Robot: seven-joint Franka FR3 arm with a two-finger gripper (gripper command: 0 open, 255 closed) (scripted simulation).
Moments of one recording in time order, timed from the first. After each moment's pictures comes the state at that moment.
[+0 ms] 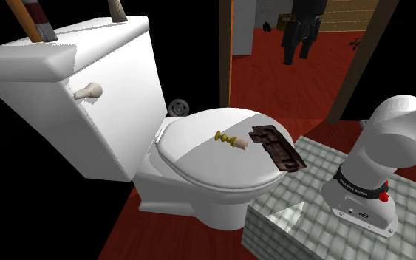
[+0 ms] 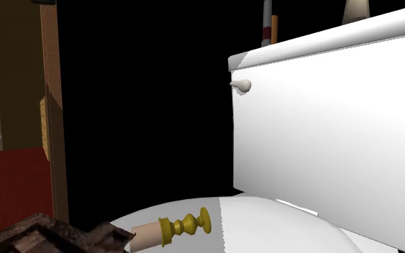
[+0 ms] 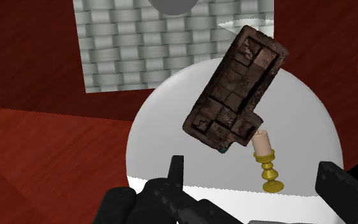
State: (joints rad) arm -0.01 -0.82 0.02 -2.30 0.10 1.44 0.10
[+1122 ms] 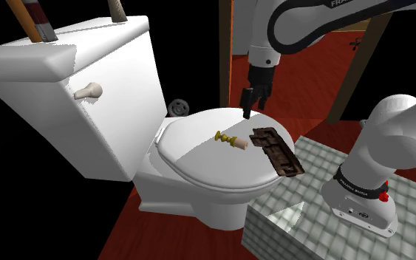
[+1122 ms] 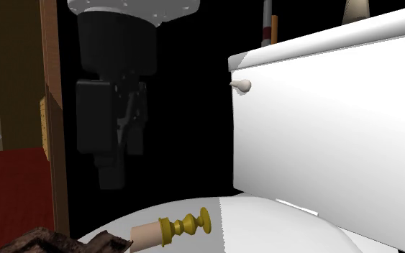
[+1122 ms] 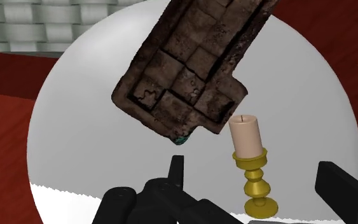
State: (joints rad) arm 0.07 -0.60 0.13 -2.60 0.24 2.00 0.10
